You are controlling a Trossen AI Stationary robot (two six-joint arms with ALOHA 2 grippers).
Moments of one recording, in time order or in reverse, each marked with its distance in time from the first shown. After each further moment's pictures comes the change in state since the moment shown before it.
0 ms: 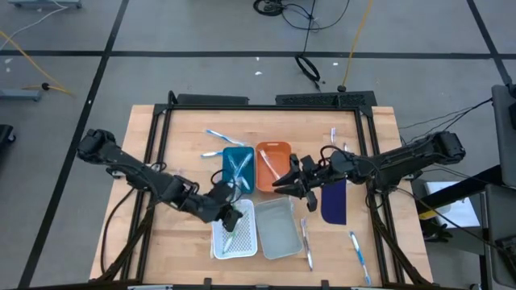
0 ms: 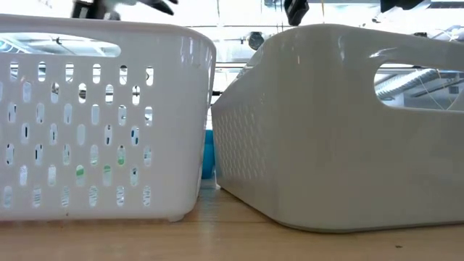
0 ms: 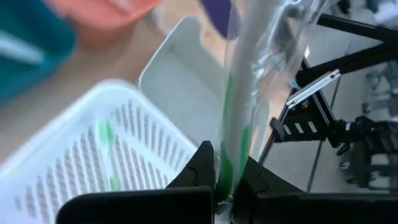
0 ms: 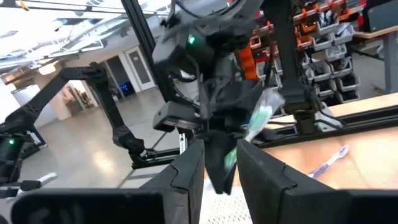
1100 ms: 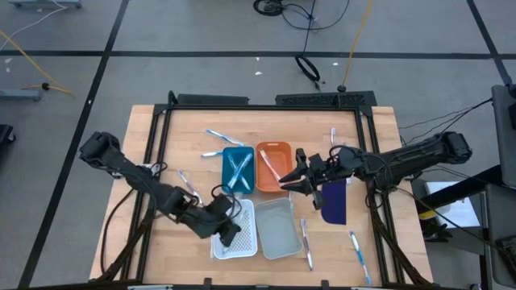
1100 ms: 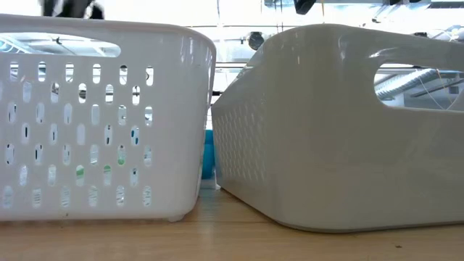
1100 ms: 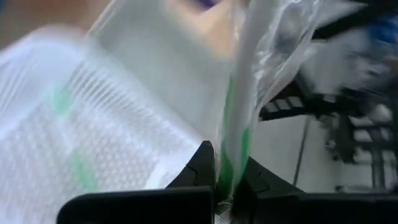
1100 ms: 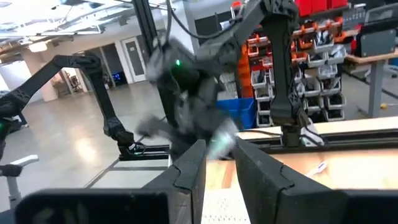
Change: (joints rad) left arm -0.097 0.055 -0.001 0.070 -0.008 -0.024; right arm -0.008 -0.099 0.000 -0.103 -0.003 -0.134
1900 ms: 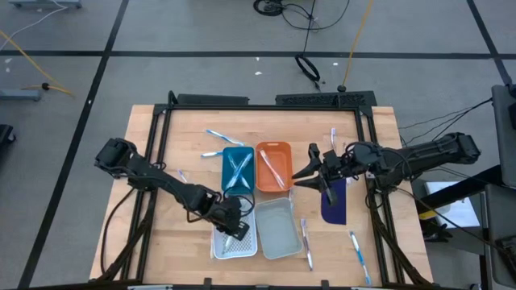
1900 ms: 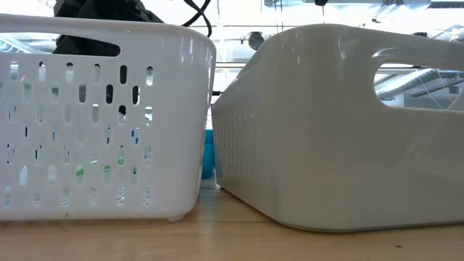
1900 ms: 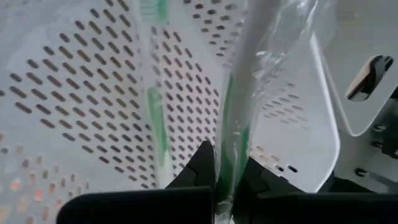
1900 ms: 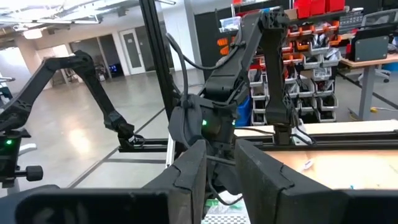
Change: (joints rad) left arm 0.148 0.193 0.000 -0.101 0.384 -0.146; right arm 0.000 -0.175 0.000 -0.201 0.002 -0.050
